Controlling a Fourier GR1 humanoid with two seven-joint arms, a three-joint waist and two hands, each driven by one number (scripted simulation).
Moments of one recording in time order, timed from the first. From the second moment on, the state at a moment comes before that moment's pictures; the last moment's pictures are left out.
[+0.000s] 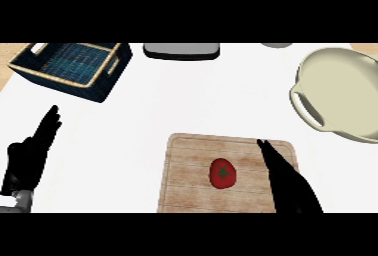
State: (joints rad) left arm 0.00 0.52 -0.13 -1.49 0.14 0.24 0.08; right arm -0.03 -0.28 0.58 -2.05 0.64 0.07 1.15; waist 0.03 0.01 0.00
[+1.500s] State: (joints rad) left arm 0.03 0.49 -0.08 -1.51 0.11 0.23 0.09; right arm -0.37 -0.02 0.51 -1.47 0.56 0.21 1.19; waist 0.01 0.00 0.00
